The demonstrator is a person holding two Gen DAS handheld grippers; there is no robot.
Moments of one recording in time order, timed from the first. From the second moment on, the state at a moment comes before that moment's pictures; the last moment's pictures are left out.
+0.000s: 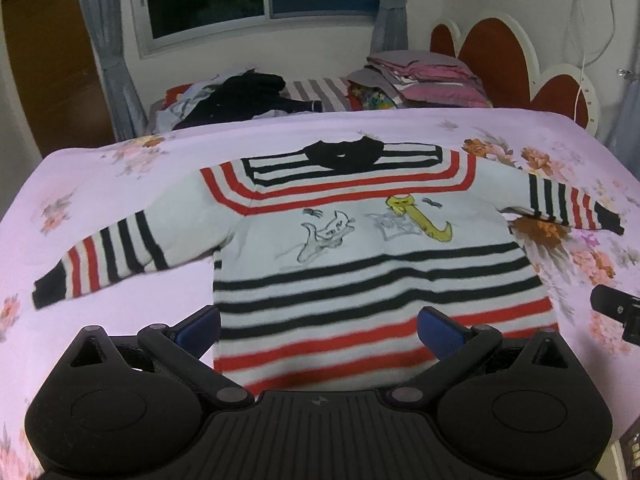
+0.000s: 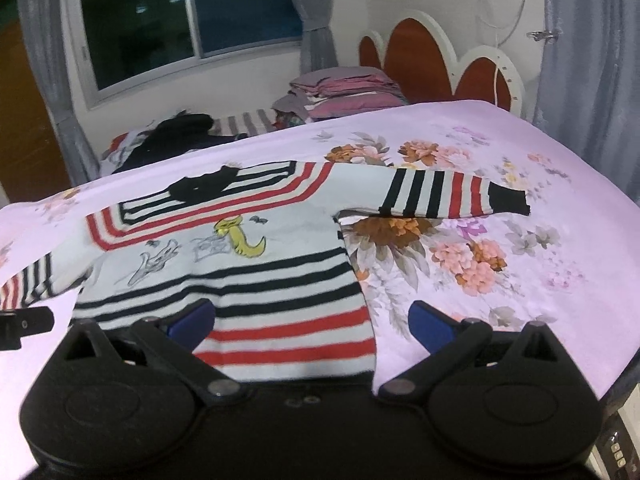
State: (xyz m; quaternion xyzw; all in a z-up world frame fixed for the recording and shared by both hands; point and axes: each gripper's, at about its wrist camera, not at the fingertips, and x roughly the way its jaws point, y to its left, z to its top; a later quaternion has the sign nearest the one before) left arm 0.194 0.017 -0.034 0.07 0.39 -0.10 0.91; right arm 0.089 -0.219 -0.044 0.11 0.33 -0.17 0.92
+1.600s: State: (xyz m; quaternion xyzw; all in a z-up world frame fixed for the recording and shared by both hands) left arm 0.356 -0.095 -0.111 0.03 0.42 -0.03 0.91; right arm 0.230 -0.581 -0.175 0.30 0.28 -0.35 0.84
